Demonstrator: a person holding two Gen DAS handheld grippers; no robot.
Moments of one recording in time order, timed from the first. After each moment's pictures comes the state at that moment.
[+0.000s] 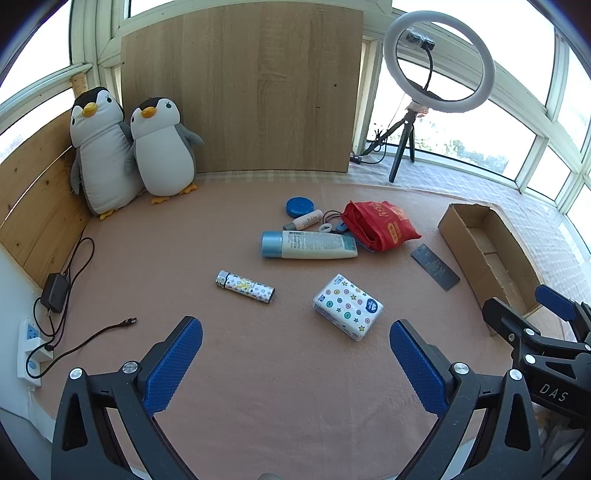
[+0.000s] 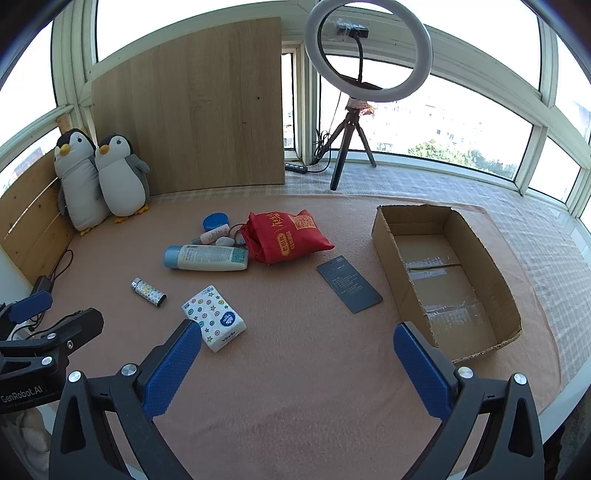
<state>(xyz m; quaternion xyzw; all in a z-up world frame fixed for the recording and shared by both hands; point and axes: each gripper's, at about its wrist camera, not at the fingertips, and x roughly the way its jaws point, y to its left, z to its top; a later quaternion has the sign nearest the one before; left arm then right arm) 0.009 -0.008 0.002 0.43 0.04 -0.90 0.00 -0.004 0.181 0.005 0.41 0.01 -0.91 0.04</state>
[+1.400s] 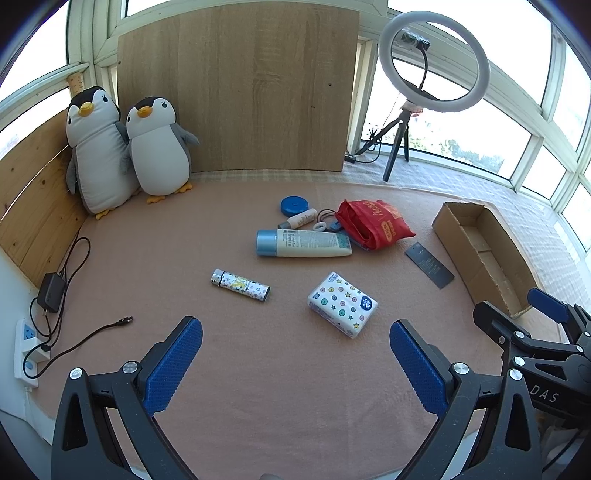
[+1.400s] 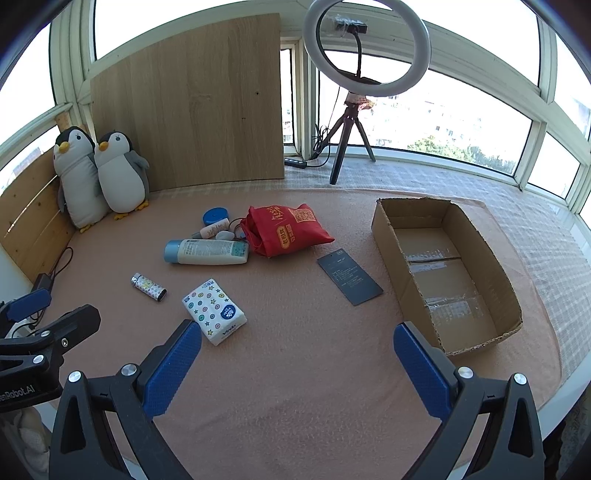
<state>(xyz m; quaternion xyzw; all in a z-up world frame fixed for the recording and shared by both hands) 0.012 -0.004 0.003 0.43 0.04 -0.90 0.00 0.001 0.179 0.003 0.42 0.01 -0.91 0.04</state>
